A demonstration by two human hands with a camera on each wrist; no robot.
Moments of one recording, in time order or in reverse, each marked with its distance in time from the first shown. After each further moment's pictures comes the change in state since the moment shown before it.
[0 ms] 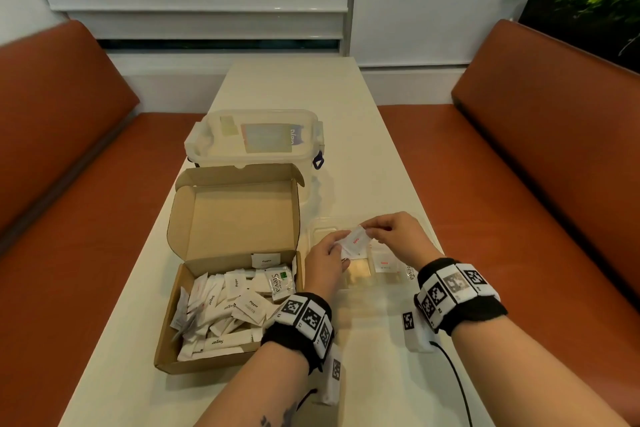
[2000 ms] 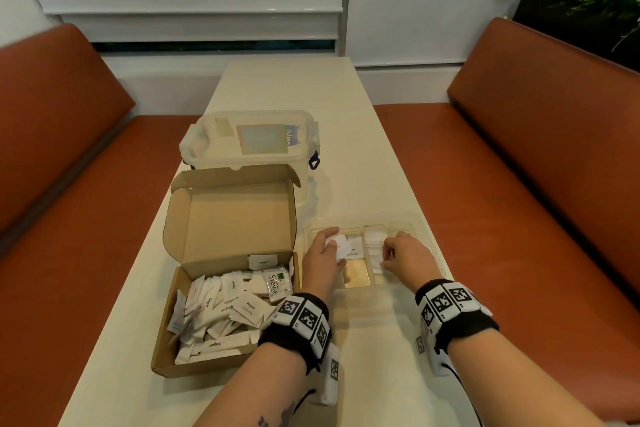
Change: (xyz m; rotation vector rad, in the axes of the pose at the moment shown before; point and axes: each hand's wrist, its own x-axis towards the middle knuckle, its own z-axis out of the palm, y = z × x) left_hand -0.007 0.010 0.001 -0.039 0.003 -0.059; right_hand -0.009 0.051 0.016 -0.533 0.036 0.073
